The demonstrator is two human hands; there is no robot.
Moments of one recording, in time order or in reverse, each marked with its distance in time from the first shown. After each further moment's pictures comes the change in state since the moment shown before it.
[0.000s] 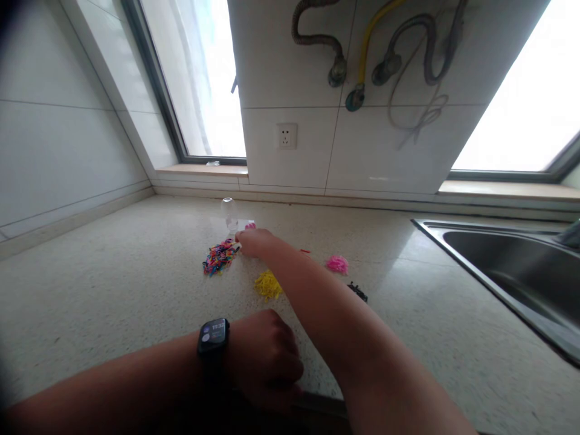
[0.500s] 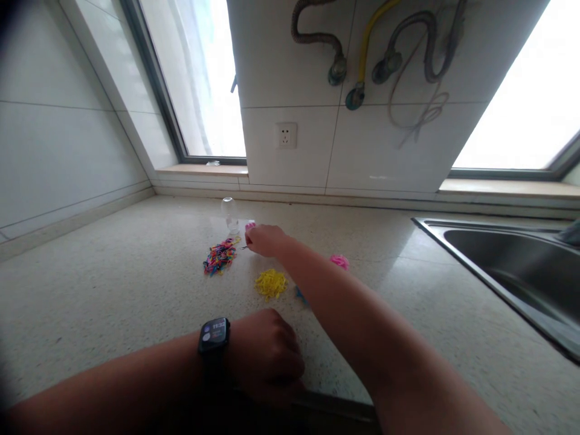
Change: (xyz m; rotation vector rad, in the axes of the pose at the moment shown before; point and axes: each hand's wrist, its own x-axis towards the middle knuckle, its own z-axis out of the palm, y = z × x) left_hand 0.001 -0.001 0.000 0.023 -0.043 -0.015; right_hand -0.031 0.018 -0.014 0.023 0.106 -0.034
